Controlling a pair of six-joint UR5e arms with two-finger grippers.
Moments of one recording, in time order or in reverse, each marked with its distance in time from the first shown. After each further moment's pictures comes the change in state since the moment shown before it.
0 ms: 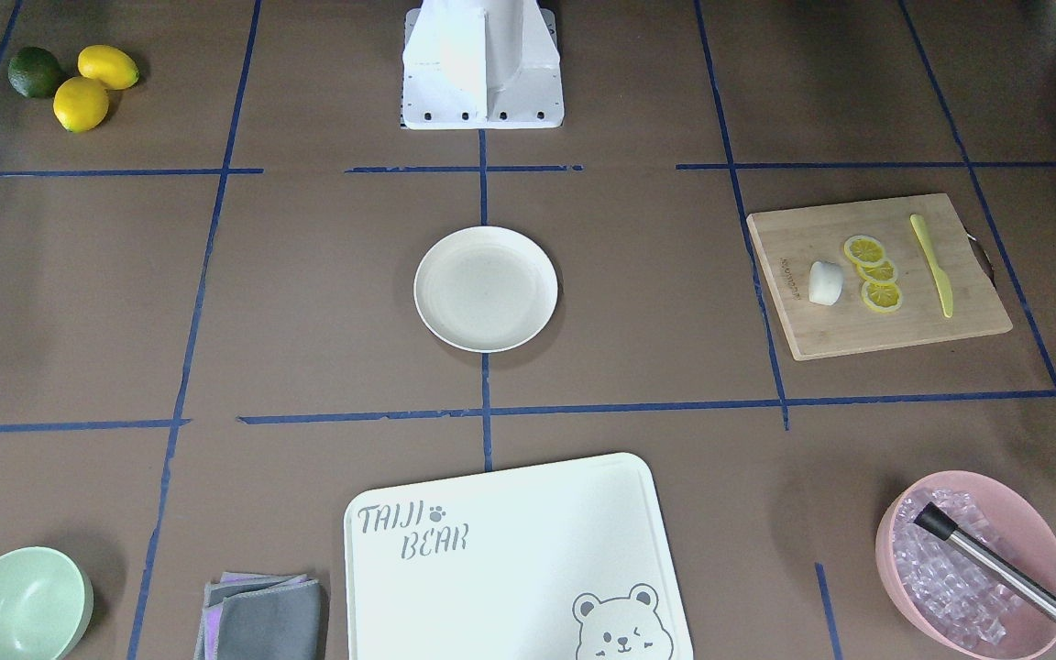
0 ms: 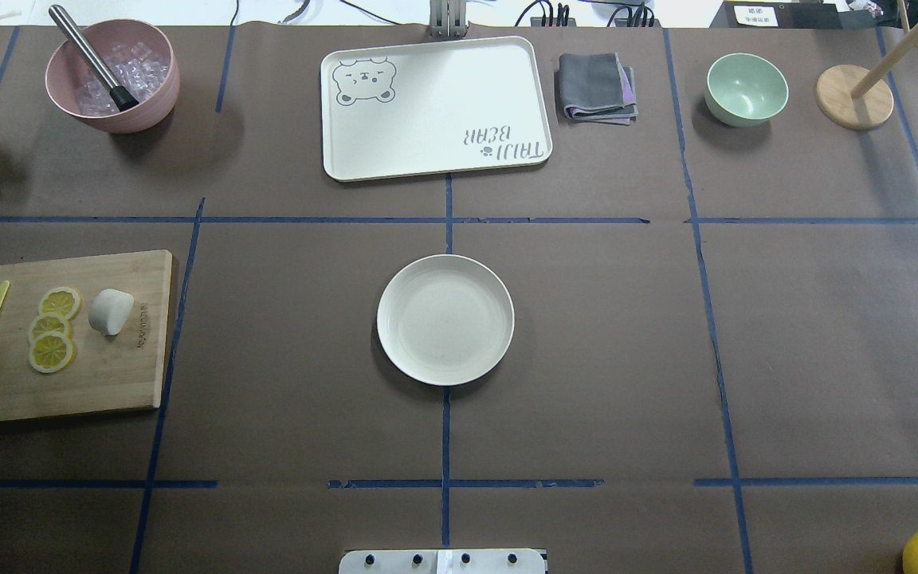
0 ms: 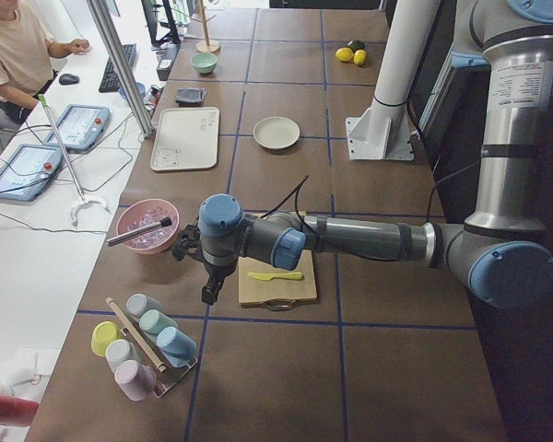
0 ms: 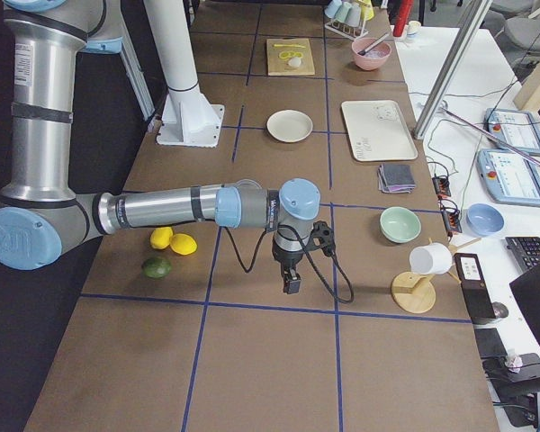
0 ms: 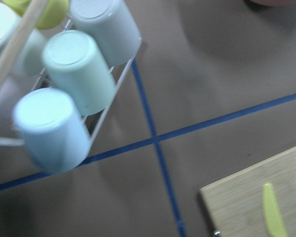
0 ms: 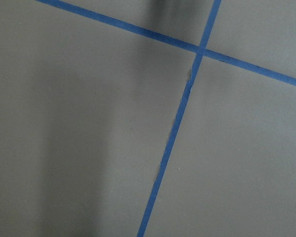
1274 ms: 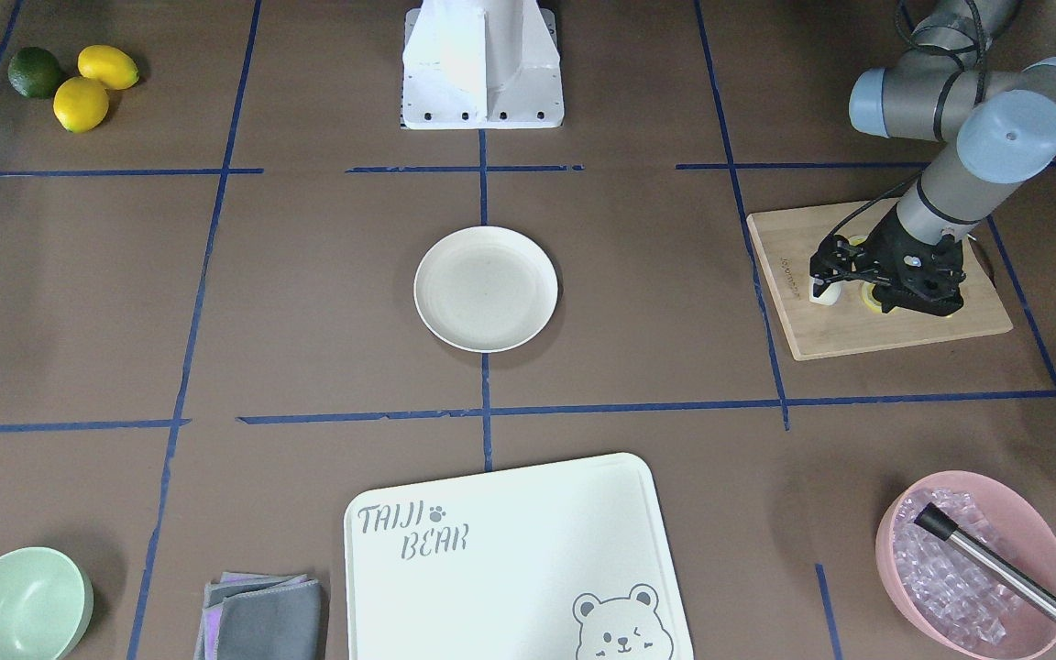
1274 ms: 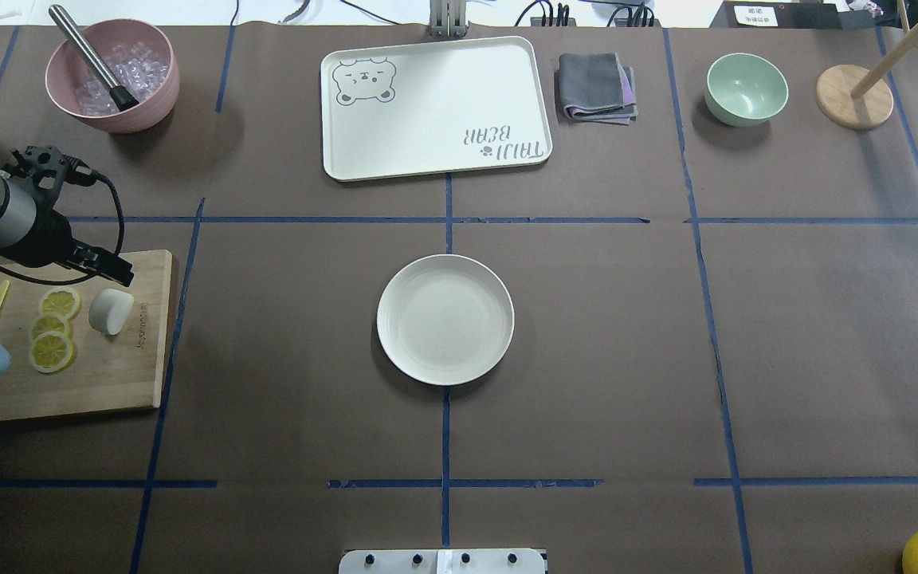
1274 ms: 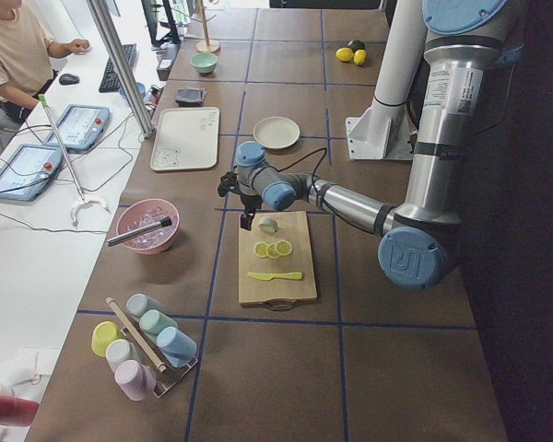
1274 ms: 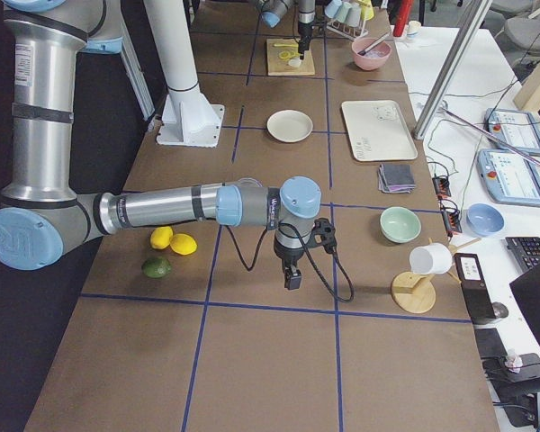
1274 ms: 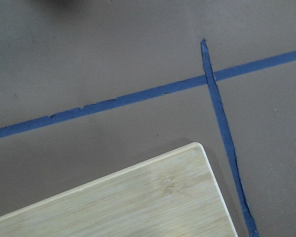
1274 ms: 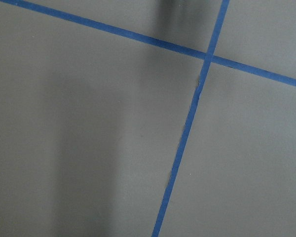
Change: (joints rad) left arm 0.559 -0.086 -0.072 -0.160 0.211 -0.551; right arm 0.001 0.008 0.004 0.001 0.034 0.024
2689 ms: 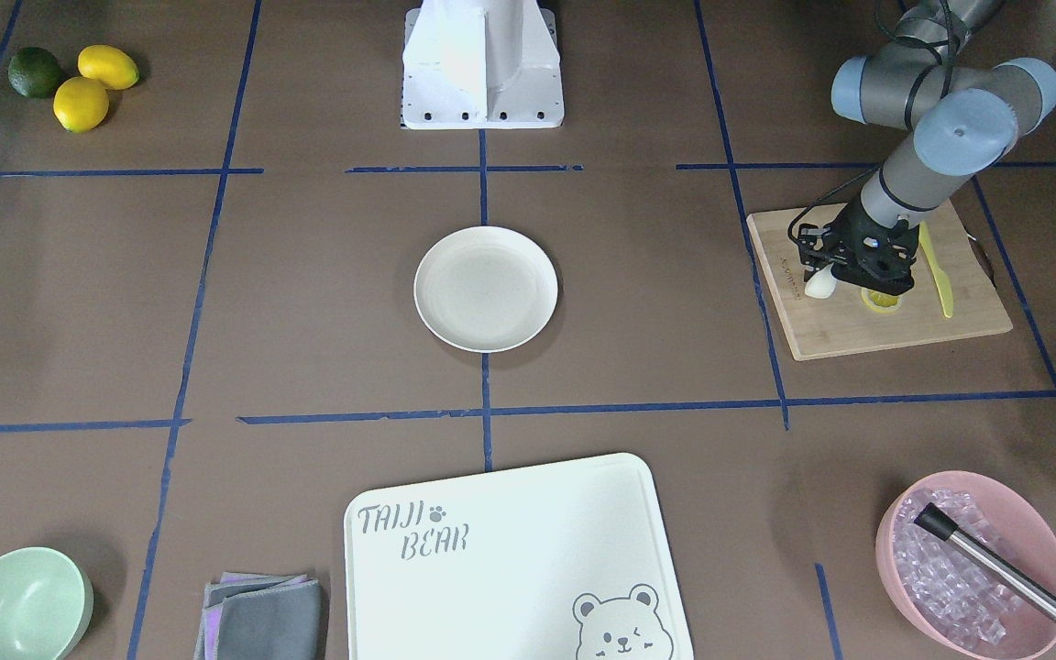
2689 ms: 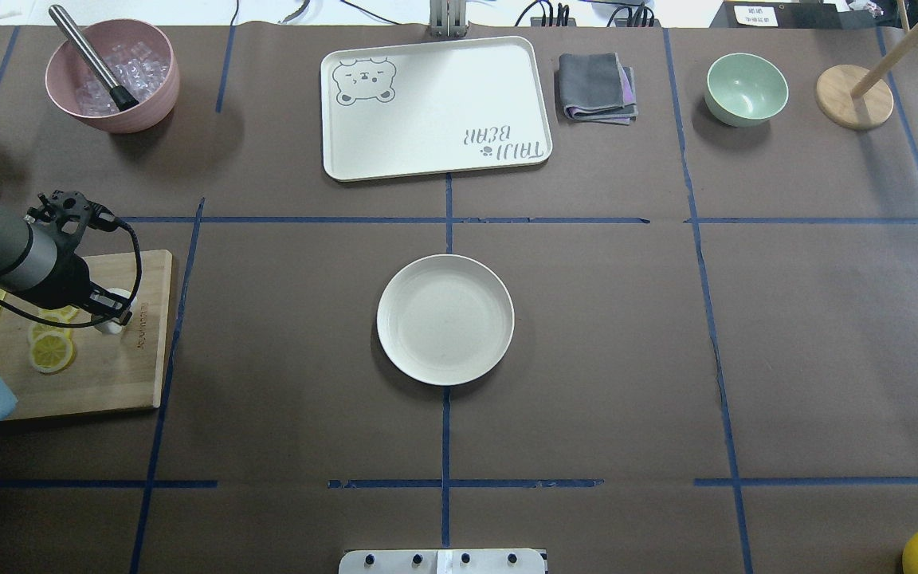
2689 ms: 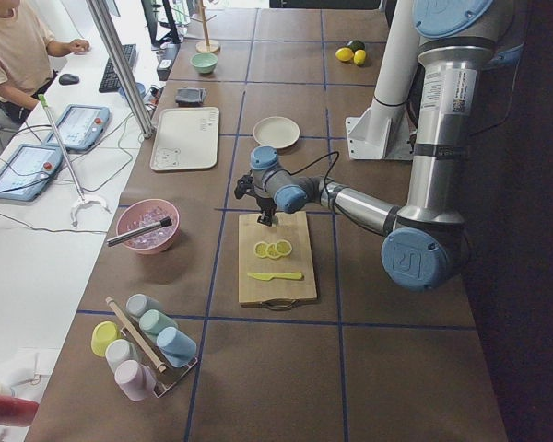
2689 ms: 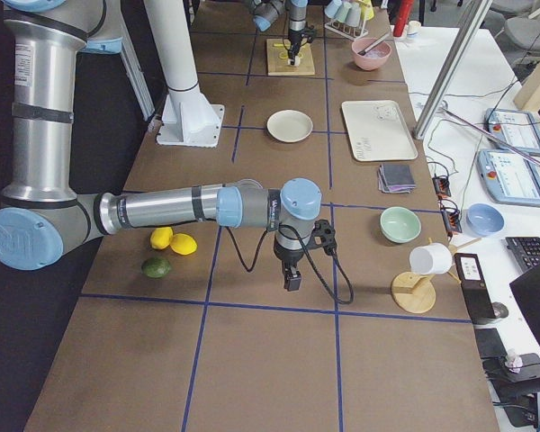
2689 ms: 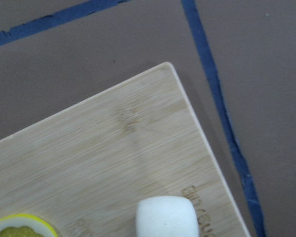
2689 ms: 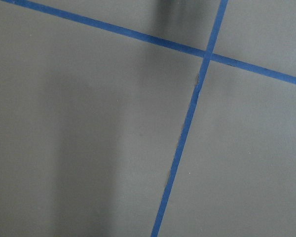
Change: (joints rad) left arm 0.082 0.017 -0.091 0.096 -0.001 -0.010; right arm 0.000 0.000 -0.007 0.000 0.001 -0.001
